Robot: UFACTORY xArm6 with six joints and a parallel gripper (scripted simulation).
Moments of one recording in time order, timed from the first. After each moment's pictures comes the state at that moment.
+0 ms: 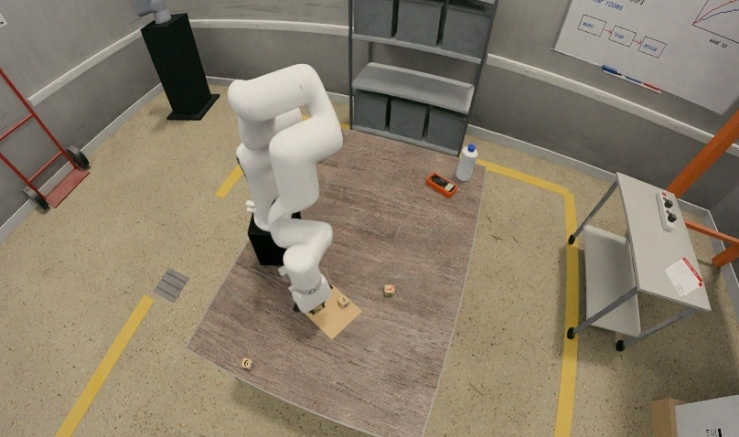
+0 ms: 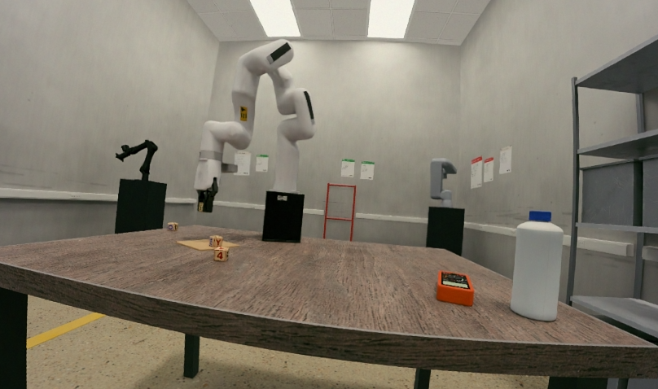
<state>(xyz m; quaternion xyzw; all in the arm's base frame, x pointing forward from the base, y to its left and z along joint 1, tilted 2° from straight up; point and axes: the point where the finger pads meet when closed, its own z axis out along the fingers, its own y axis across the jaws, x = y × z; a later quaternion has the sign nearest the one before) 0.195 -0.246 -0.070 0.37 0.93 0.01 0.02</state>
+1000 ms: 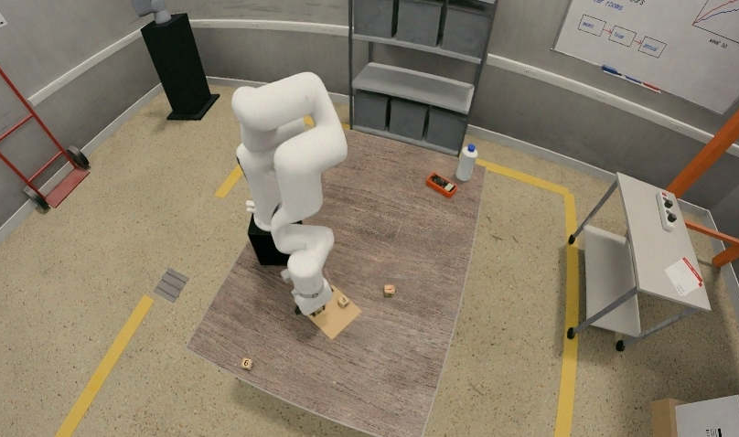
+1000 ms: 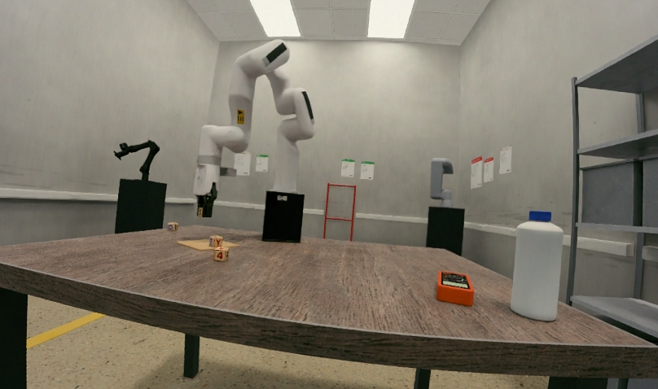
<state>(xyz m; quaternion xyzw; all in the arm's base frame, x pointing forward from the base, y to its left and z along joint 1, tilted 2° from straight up) 0.196 -0.246 -0.087 0.37 0.93 0.01 0.01</state>
